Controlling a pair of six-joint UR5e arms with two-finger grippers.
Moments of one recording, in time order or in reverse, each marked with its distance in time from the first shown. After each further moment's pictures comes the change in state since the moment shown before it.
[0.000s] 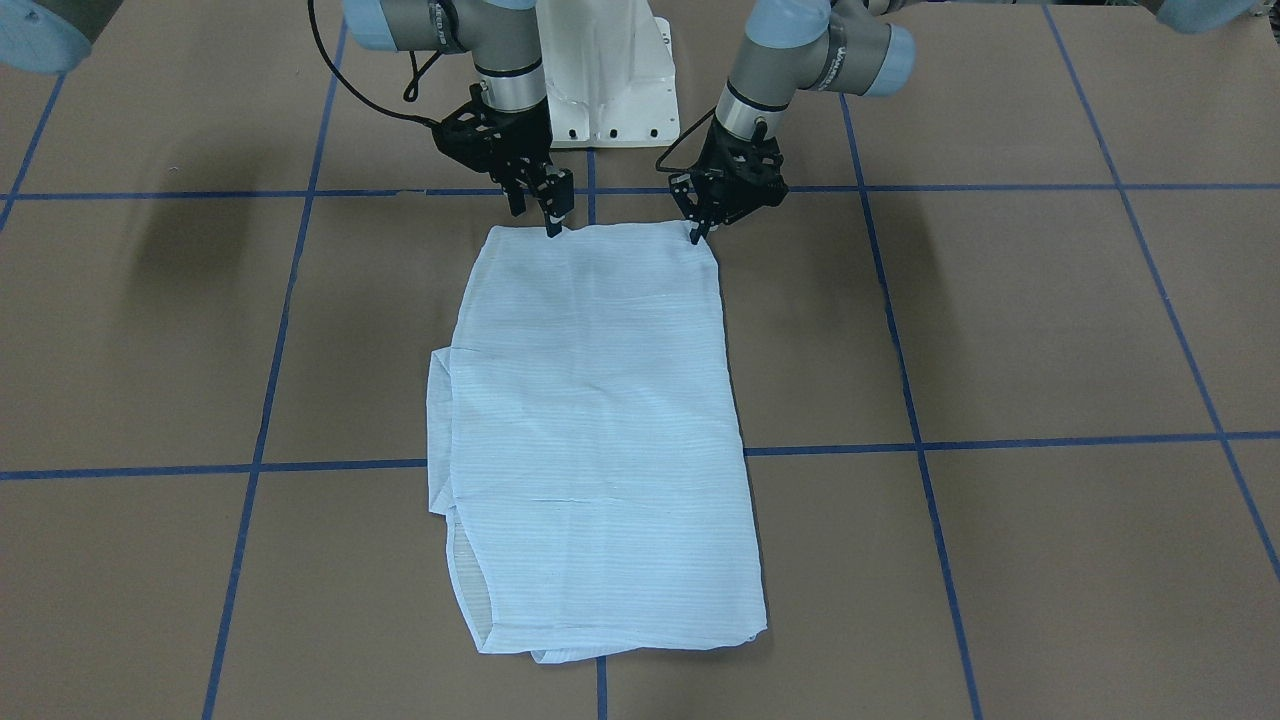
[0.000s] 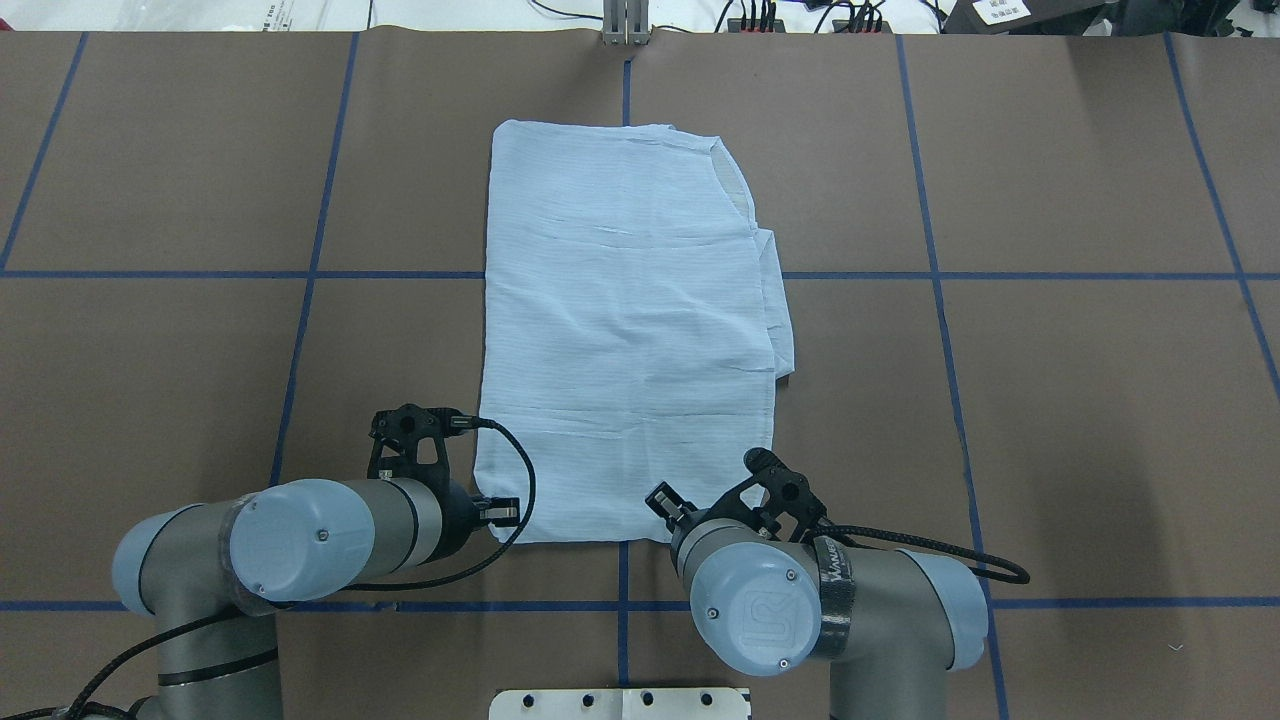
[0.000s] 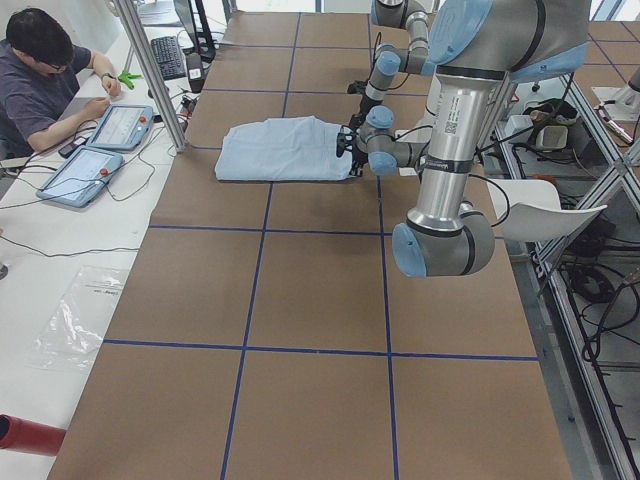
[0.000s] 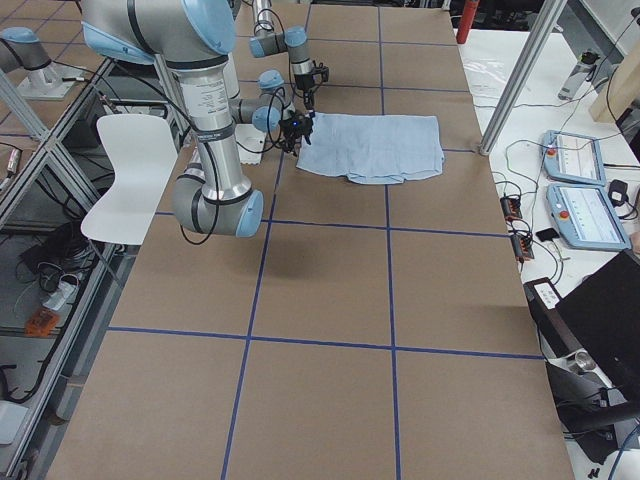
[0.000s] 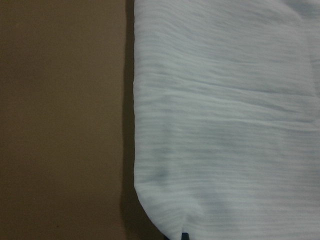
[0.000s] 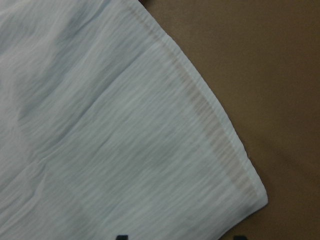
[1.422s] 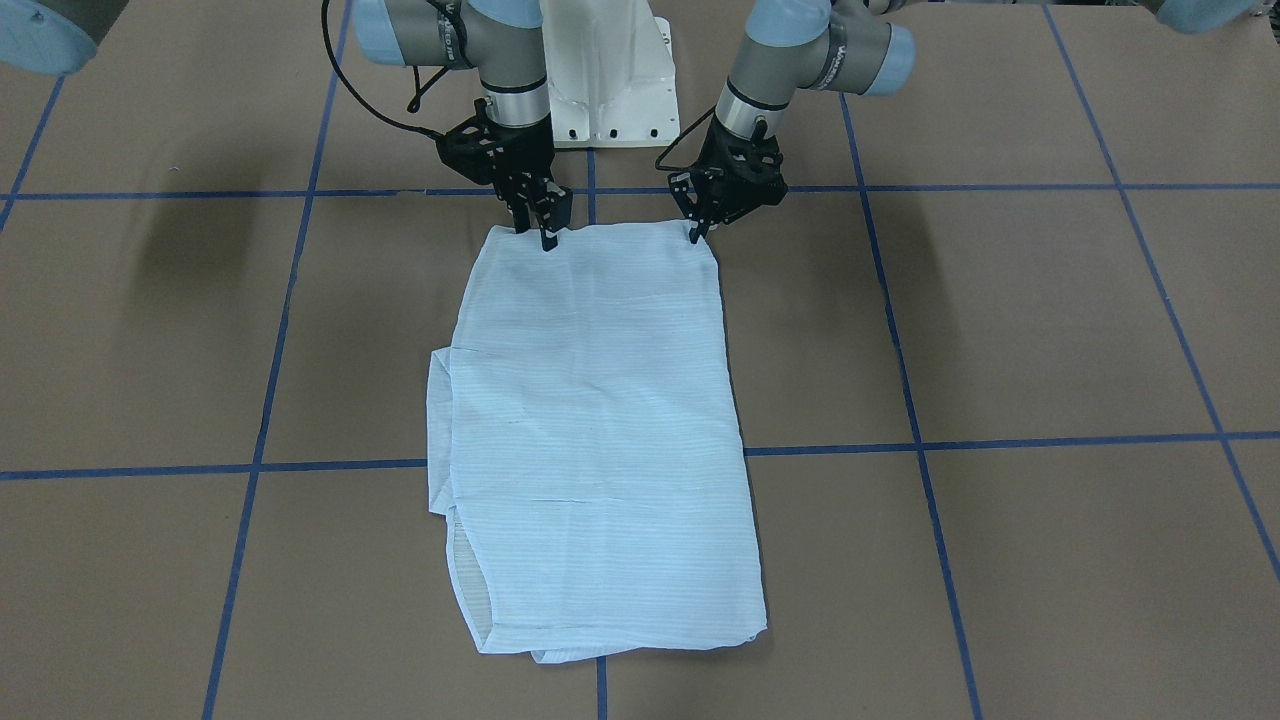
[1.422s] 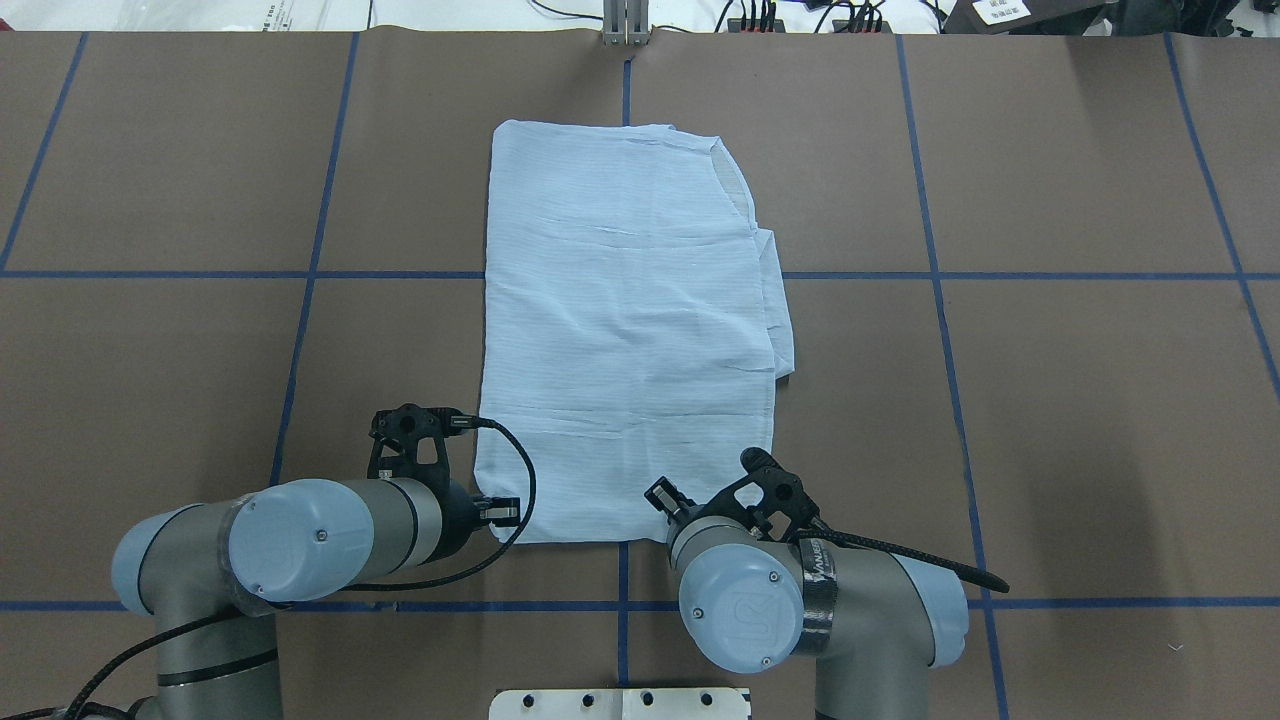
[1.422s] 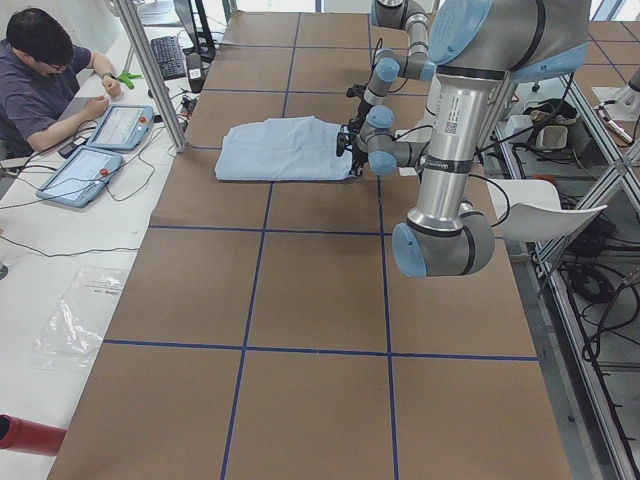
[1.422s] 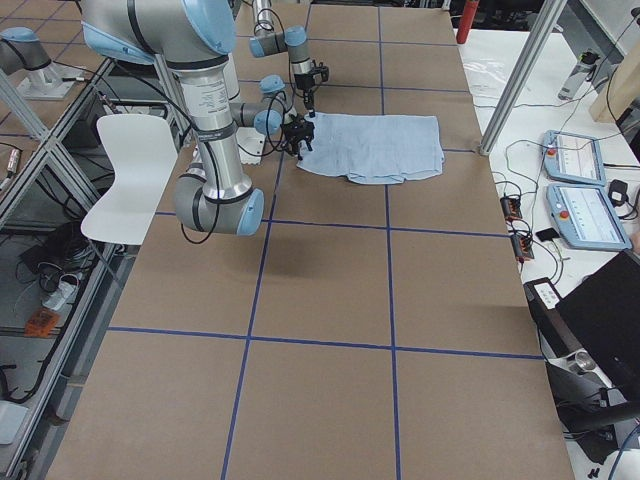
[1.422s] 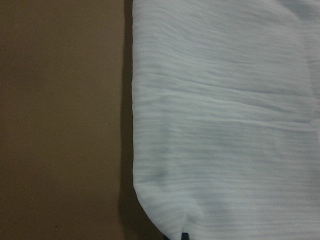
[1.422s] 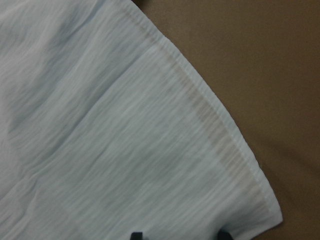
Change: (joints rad) left arm 0.000 0.000 -0.003 -0.001 0.000 0.000; right arm -0.001 0.020 -0.048 0.009 -0.036 0.028
